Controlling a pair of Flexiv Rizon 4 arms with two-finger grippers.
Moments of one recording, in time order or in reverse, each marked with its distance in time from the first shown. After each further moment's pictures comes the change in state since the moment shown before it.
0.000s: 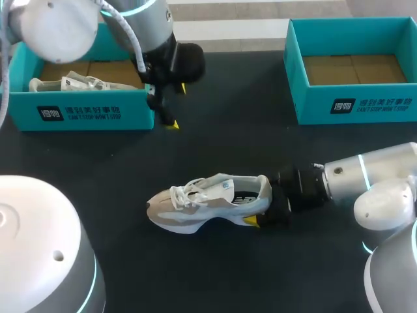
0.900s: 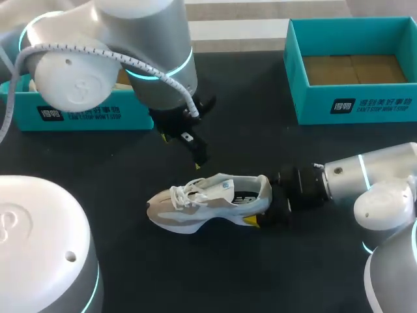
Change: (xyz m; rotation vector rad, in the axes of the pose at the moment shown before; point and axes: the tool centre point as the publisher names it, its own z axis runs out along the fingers) left arm 0.090 -0.023 0.024 -0.085 -0.071 -0.890; right arm 0.000 0.000 0.000 0.000 0.000 0.000
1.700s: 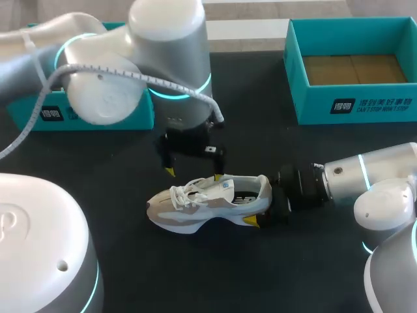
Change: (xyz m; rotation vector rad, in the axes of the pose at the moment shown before) left arm 0.032 0.004 0.059 -0.105 0.029 -0.575; right arm 0.000 0.000 0.000 0.000 0.000 0.000
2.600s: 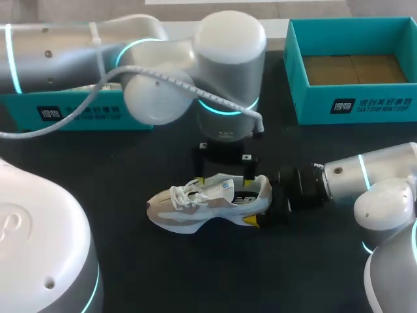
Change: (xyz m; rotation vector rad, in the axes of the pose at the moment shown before) left arm 0.057 -0.015 0.036 0.005 -0.069 -0.135; right arm 0.000 0.000 0.000 0.000 0.000 0.000
